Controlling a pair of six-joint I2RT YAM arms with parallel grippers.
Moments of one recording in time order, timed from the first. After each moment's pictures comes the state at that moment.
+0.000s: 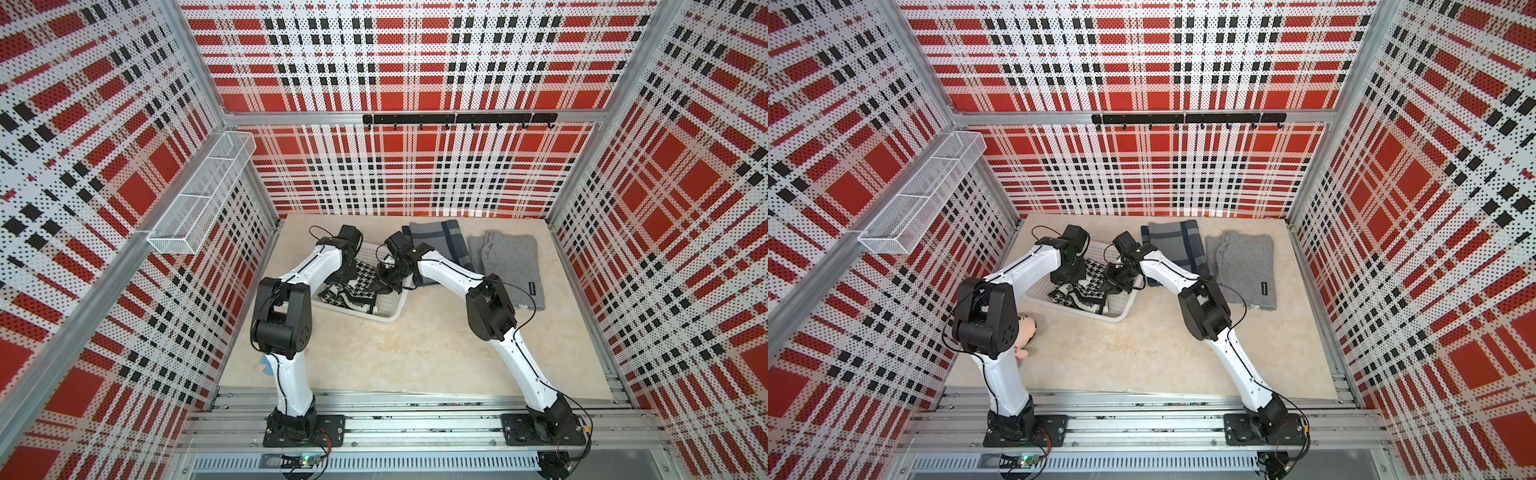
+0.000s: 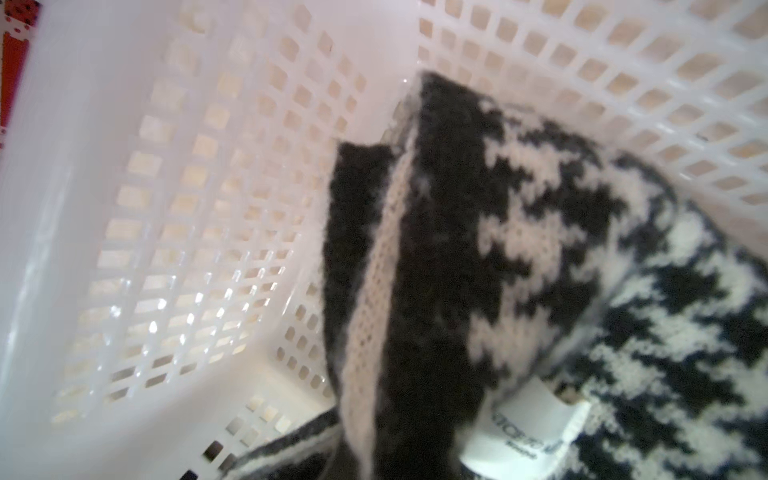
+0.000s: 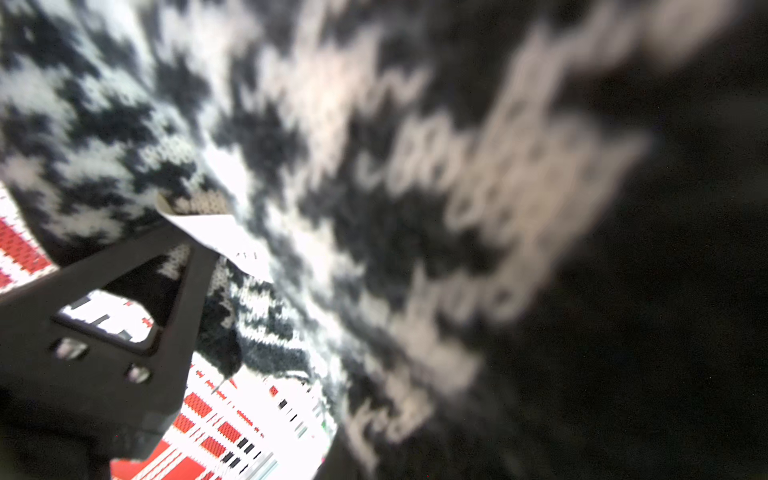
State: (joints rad) left arm -0.22 1.92 1.48 -0.86 -0.33 -0.41; right arm 0.70 2.53 2.25 -0.77 -0.69 1.00
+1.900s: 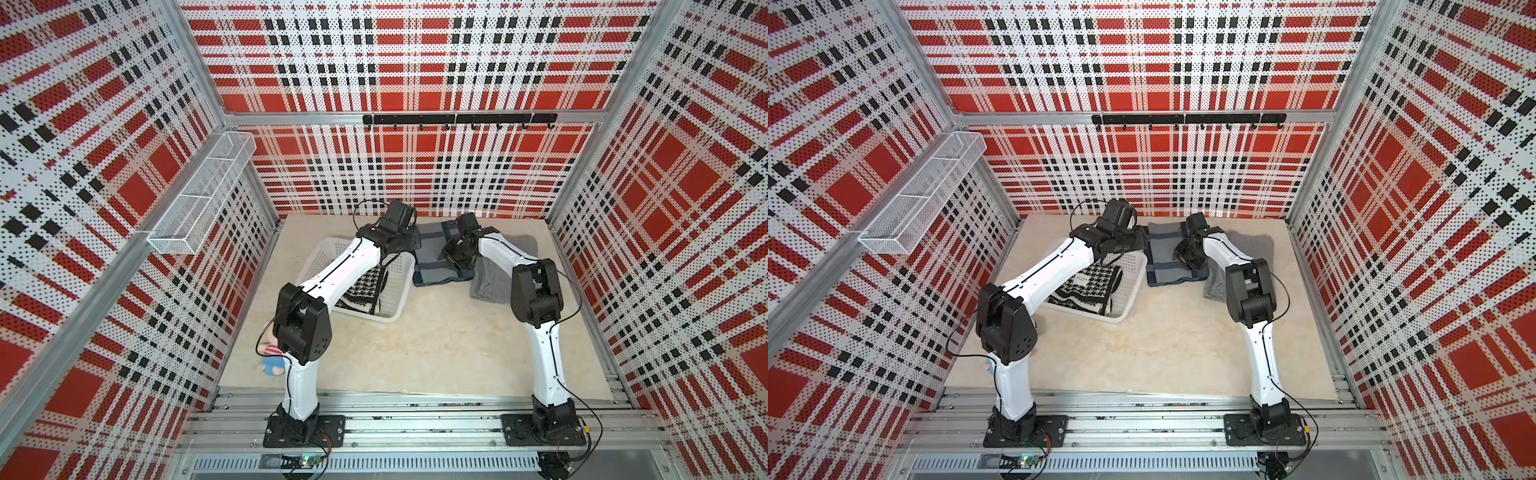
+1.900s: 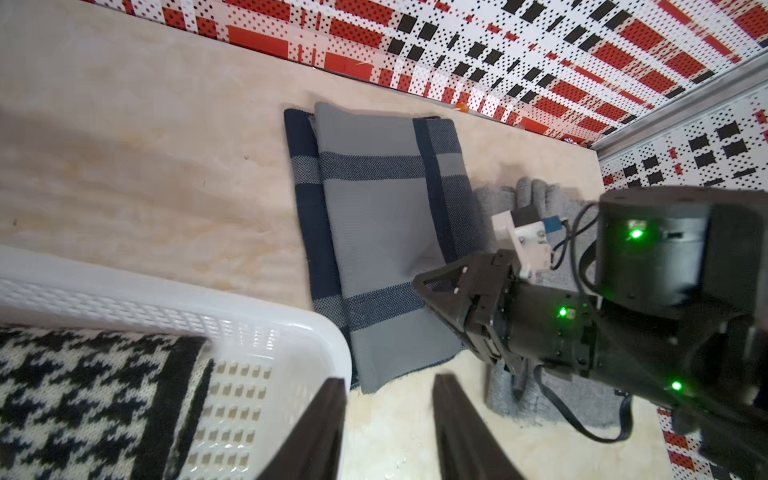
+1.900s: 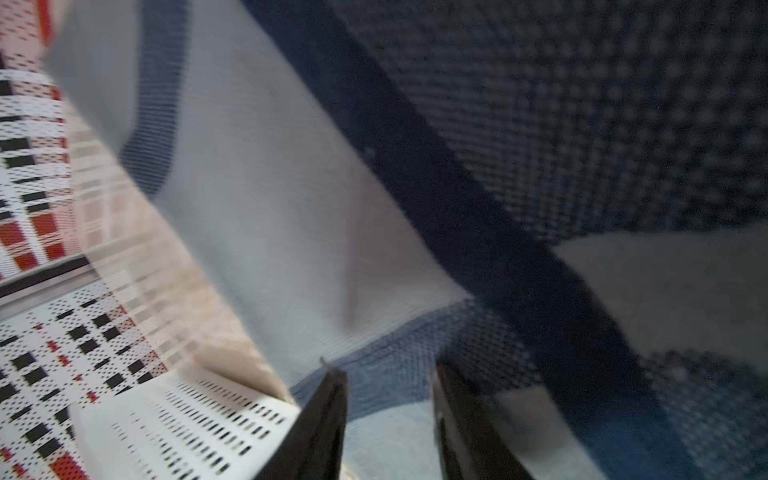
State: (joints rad) left arm -0.54 1.97 1.84 -0.61 -0.03 -0.59; right arm 0.28 2.35 1.91 -0.69 -0.34 1.01
